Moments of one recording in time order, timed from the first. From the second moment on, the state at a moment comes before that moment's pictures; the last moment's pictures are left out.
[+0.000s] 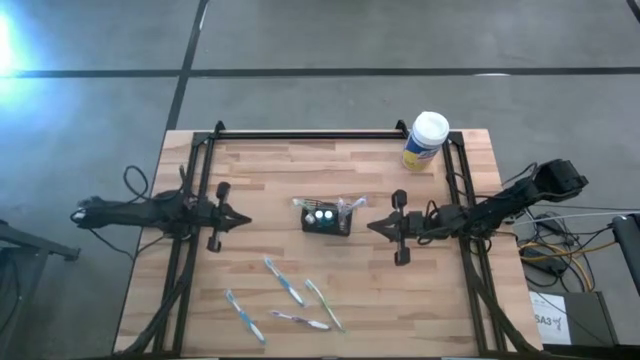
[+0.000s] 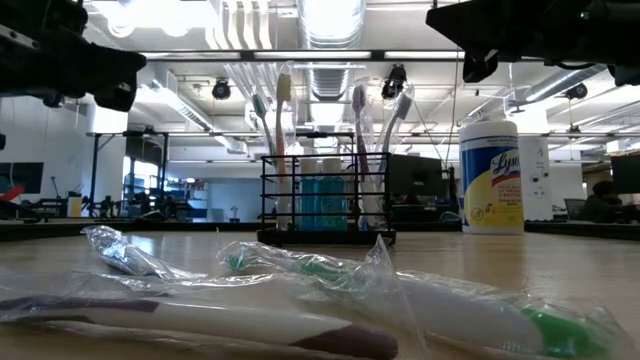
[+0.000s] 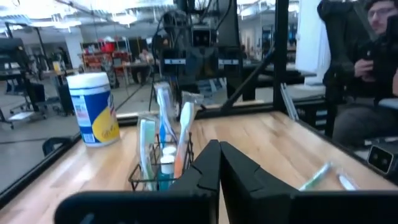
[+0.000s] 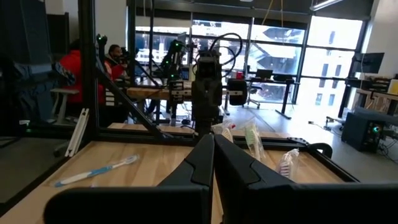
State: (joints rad) left arm -0.07 0.10 0.05 0.06 0.02 0.07; right arm 0.28 1.21 0.27 1.08 0.29 -0.08
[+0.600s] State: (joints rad) left arm -0.07 0.04 0.01 0.01 0.00 0.07; right arm 0.28 1.21 0.27 1.07 0.28 0.01
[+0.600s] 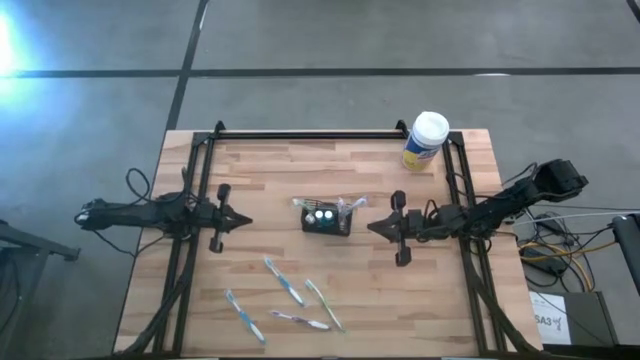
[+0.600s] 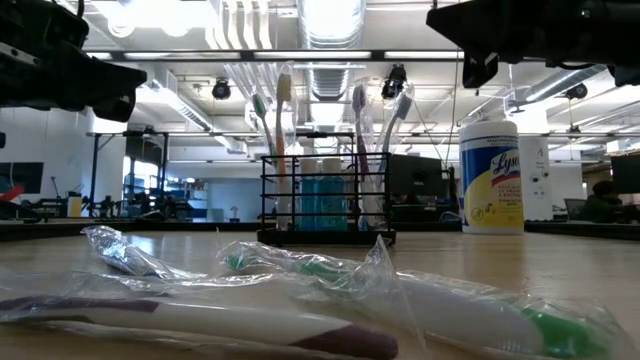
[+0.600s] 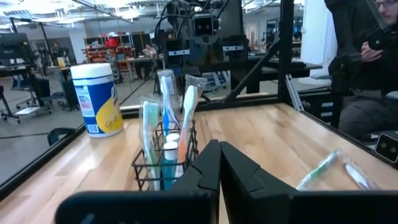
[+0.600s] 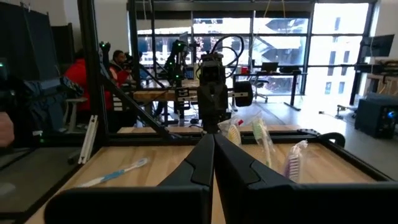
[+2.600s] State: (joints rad) left arm -0.07 0.04 0.01 0.01 0.01 -0.09; right arm 0.46 2.18 1.77 -0.73 0.17 0.84
